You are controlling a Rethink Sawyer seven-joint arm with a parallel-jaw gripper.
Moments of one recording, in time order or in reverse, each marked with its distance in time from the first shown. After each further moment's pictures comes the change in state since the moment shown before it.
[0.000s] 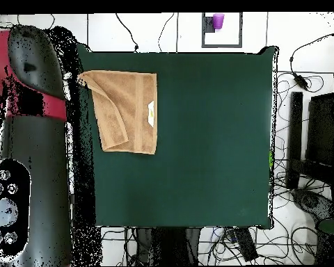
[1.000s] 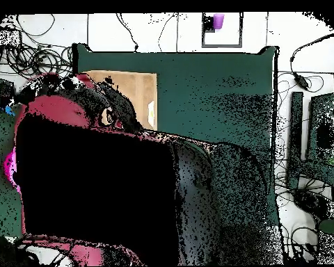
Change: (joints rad) arm -0.140 -0.582 0.125 0.503 -0.062 0.000 -0.535
